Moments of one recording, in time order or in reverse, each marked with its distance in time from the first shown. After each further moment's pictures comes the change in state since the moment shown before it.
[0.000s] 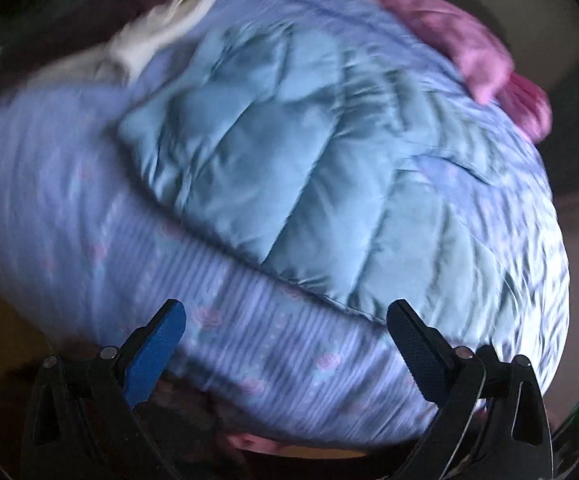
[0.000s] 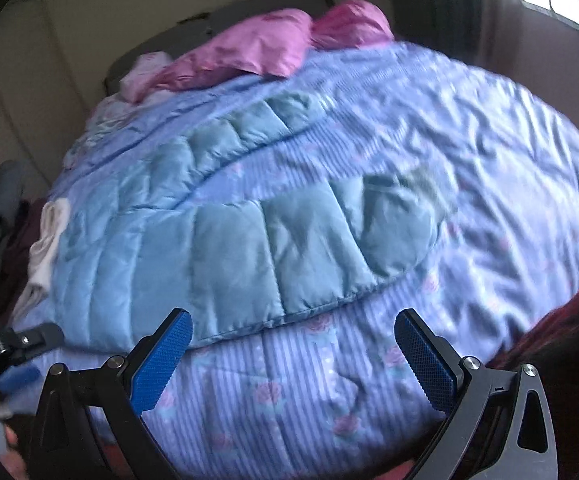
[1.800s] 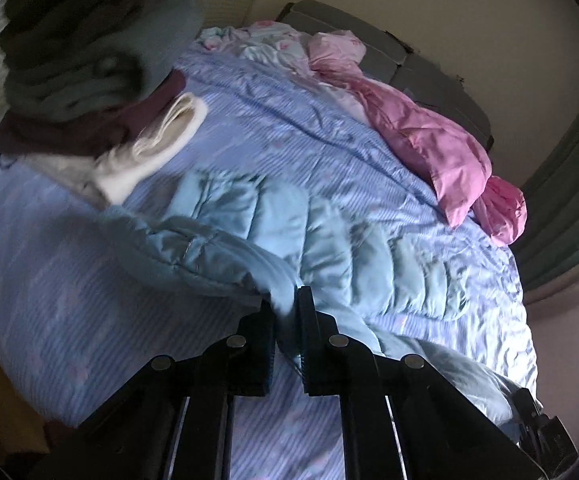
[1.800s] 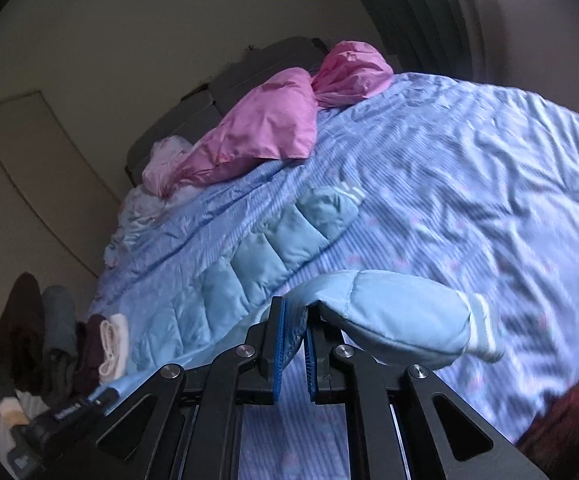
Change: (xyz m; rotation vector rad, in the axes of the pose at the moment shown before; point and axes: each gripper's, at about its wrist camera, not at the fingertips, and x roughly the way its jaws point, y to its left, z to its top) left arm -0.052 -0.026 0.101 -0.067 -0.344 -0.103; right arm -0.023 -0.002 0.117 0.166 -0.178 0.203
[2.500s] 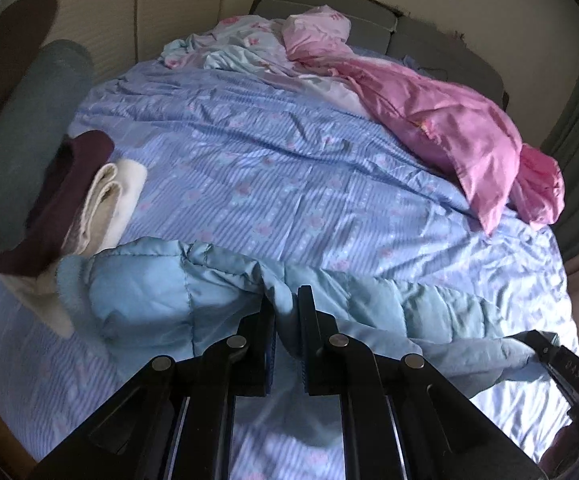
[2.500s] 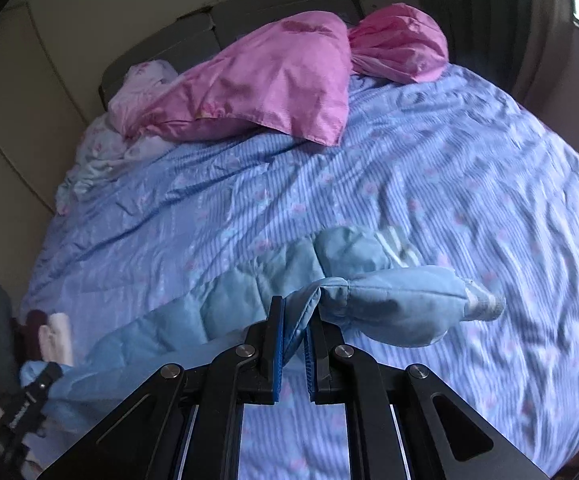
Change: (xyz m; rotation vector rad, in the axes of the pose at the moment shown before) left arm 0.109 -0.071 0.093 0.172 0.055 0.133; right arm 0.173 0.062 0.112 -0.206 0.237 -0.151
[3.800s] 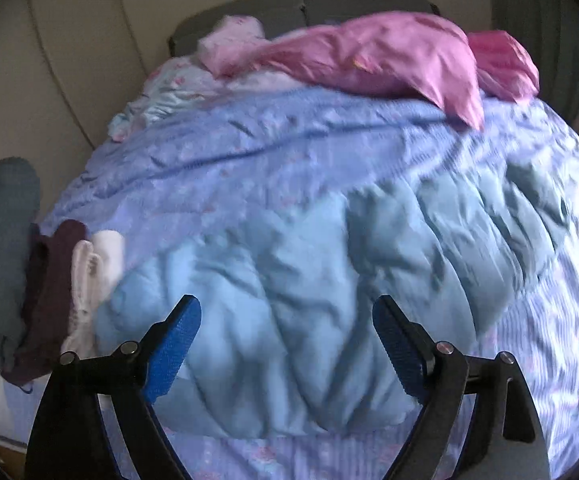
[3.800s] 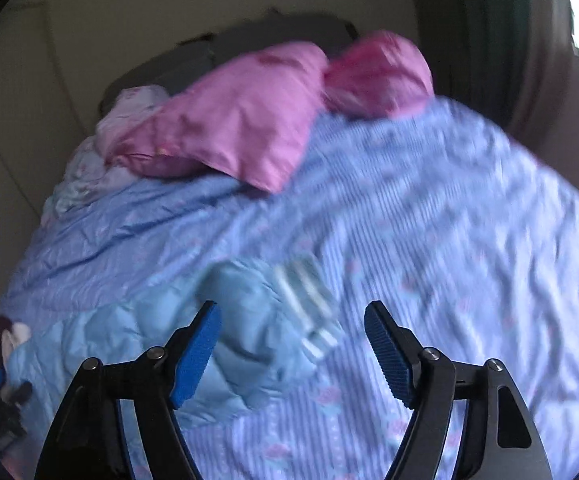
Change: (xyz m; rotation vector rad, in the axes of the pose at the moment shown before) left arm 0.027 -0.050 -0.048 0.476 -0.036 0.088; right arm 0.024 -0.098 0.028 -0.015 -0.115 -0.004
